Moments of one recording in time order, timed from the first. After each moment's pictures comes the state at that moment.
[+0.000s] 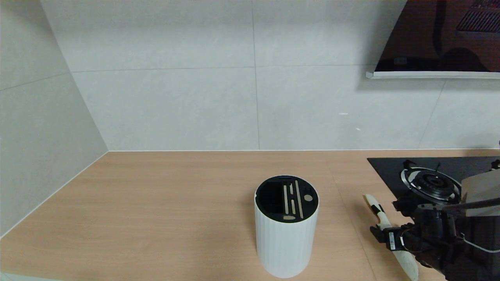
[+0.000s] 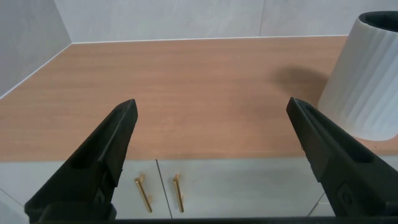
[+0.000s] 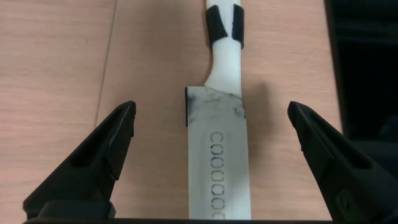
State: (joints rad) left arm 0.00 0.00 0.00 0.00 -0.02 0.01; right arm 0.12 2.29 -0.27 -1.44 -0.14 0.00
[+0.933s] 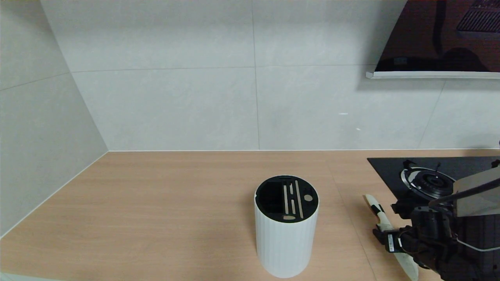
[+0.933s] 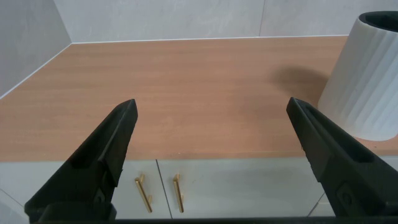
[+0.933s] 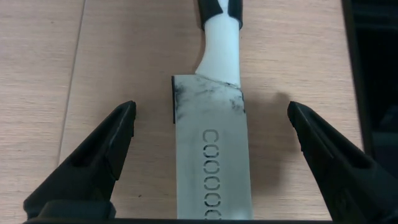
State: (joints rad) left arm 0.00 0.00 0.00 0.00 -0.02 0.01; right arm 0.09 2.35 -0.30 -1.44 -0.13 0.00
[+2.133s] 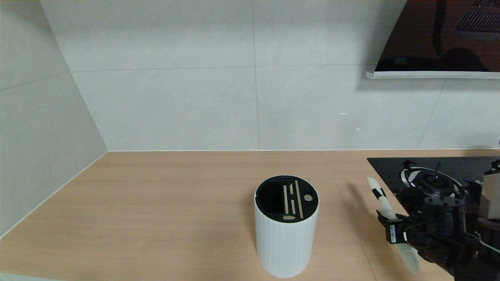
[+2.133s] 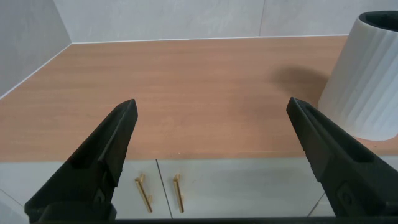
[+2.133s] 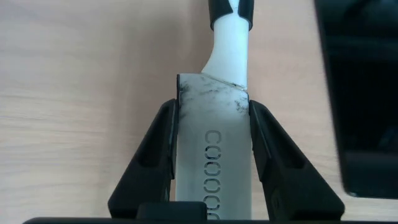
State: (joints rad) left arm 0.00 0.00 0.00 0.00 -0.02 0.02; right arm 0.19 2.12 -0.22 -1.44 -0.18 0.00
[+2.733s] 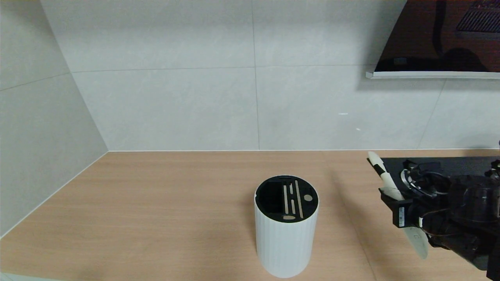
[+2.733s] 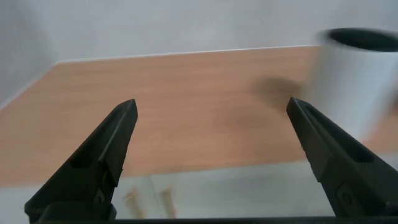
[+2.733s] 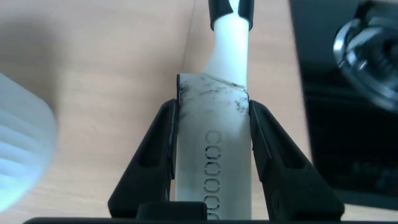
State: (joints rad) left arm -0.01 0.07 -0.20 0.10 -0.28 0.01; right arm 0.28 1.74 -0.30 -1.10 -0.22 0.00
